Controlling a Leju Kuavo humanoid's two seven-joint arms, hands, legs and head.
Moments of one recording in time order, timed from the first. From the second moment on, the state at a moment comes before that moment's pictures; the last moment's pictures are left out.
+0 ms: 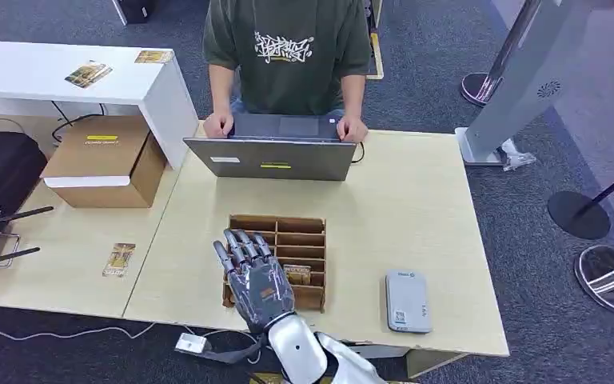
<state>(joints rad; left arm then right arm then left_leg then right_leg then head) -0.04 -0.15 1.36 -0.36 -1.32 -0.38 -0.06 -0.35 0.22 0.91 -1.10 1.37 -0.22 0.27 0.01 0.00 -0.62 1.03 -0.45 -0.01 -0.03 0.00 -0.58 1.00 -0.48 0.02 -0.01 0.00</state>
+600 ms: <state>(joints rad) -0.05 -0.12 1.36 -0.33 -1.34 -0.37 -0.03 -0.33 0.21 0.90 -1.02 1.18 -0.13 0.16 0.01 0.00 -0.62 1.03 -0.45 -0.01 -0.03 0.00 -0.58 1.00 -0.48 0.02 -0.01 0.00</state>
